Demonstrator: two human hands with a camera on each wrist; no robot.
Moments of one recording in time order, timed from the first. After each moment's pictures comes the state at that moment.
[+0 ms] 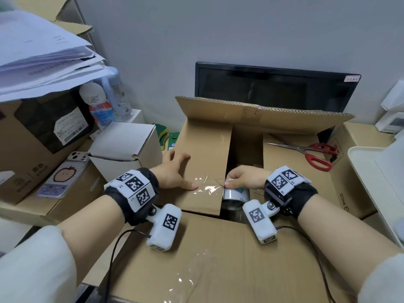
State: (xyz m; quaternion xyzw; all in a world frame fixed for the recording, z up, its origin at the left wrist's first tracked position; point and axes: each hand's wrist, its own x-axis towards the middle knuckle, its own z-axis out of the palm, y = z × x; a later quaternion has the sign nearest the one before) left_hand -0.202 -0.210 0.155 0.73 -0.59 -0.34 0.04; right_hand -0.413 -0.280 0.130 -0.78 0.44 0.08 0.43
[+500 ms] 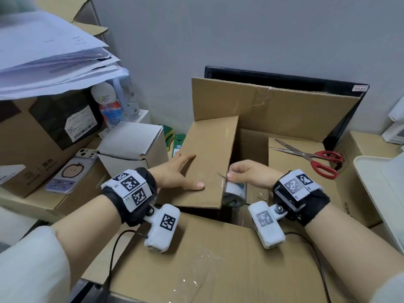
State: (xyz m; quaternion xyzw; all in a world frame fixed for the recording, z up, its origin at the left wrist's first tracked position) left_hand -0.196 -0.196 0.175 0.70 -0.59 -0.40 0.07; right_hand -0.409 -0.275 0.151 -0.79 0.38 -0.03 0.48
